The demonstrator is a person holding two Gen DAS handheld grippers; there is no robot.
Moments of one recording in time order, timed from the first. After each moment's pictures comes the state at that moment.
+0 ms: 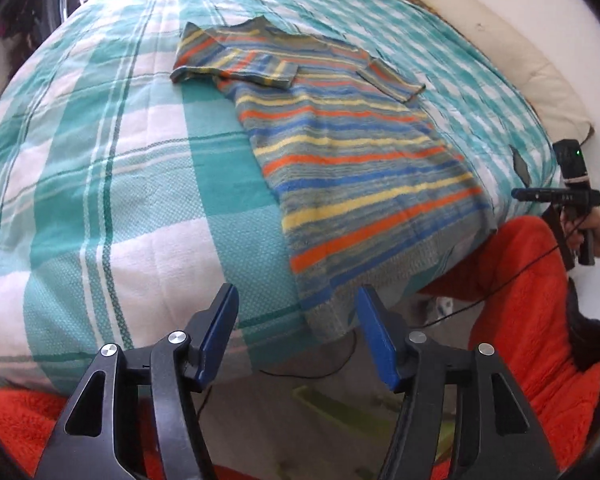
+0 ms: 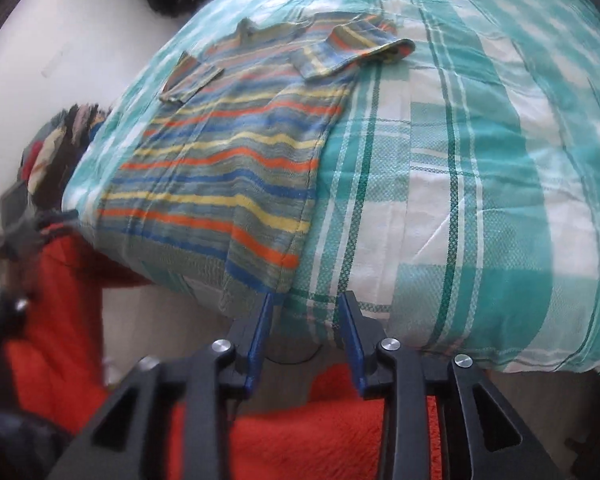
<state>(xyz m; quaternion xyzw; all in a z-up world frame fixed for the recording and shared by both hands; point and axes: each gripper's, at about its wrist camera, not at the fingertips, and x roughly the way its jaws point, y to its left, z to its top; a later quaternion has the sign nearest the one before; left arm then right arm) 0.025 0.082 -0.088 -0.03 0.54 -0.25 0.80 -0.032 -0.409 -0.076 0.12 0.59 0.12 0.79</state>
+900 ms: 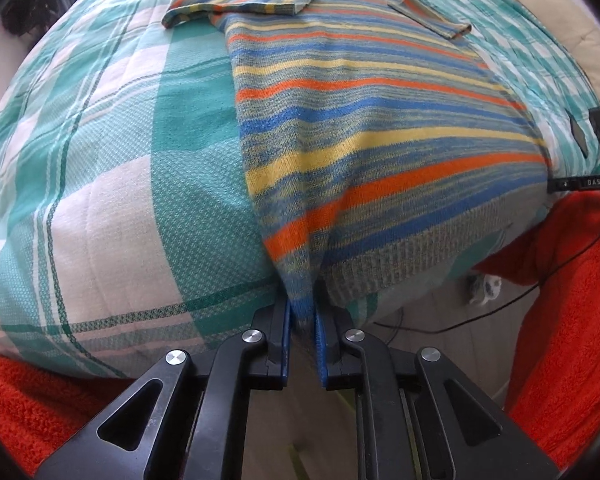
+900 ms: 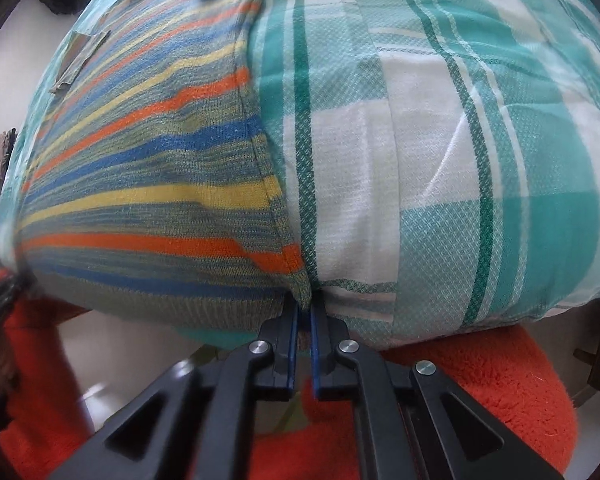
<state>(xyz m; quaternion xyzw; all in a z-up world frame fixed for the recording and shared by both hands) 0.018 0.033 -0.138 0.06 0.59 -0.17 0.79 0.018 -0.364 -0.155 0.11 0.68 -0.01 0.72</state>
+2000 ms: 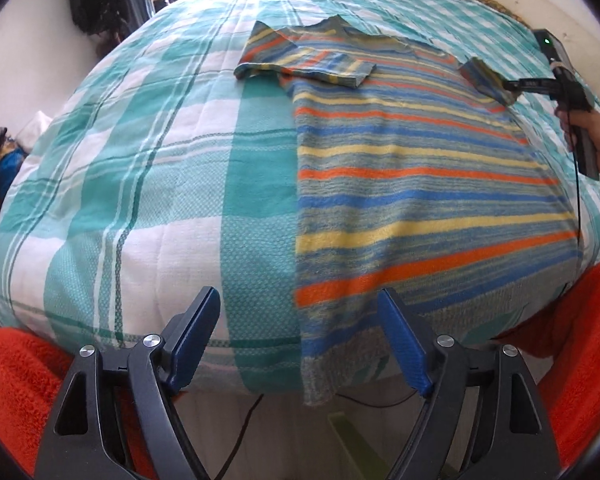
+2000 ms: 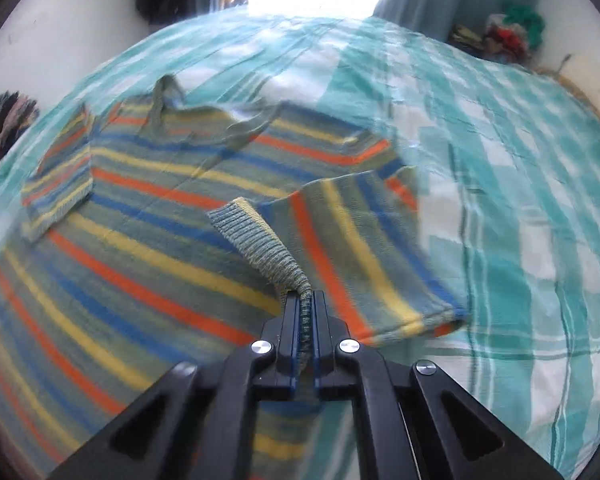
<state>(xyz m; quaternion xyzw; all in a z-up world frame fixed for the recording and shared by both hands) 0.029 0.041 -0.108 0.01 0.52 -0.06 0.85 0.255 -0.374 -0.114 -0.05 0.48 0.01 0.88</state>
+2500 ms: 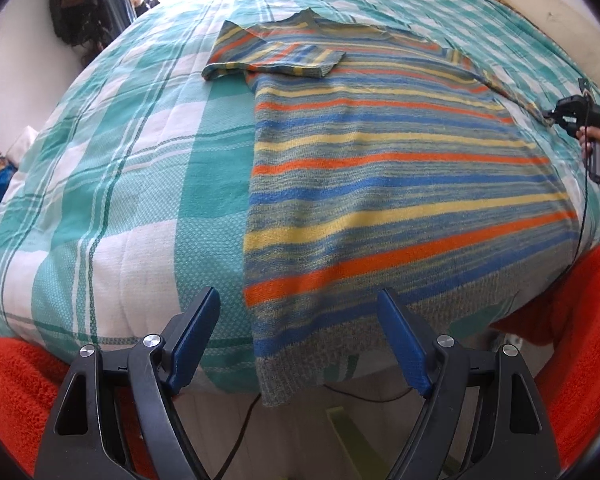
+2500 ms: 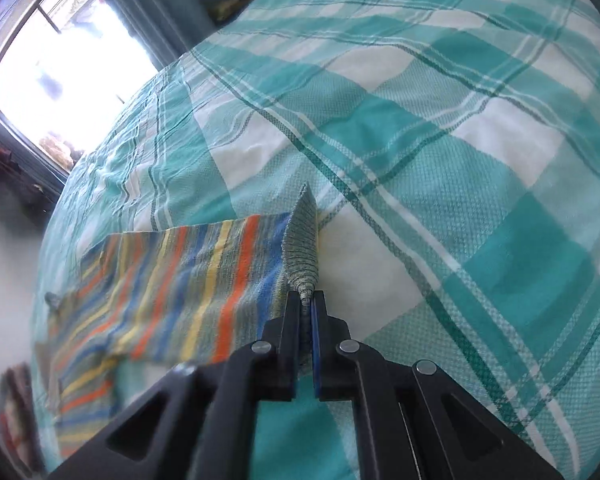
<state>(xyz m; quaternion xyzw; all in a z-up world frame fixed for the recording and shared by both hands) 0.025 0.005 -0.111 0.05 0.52 -0.09 0.85 0.154 -0.610 -0.146 0.32 0.43 -0.18 0.82</state>
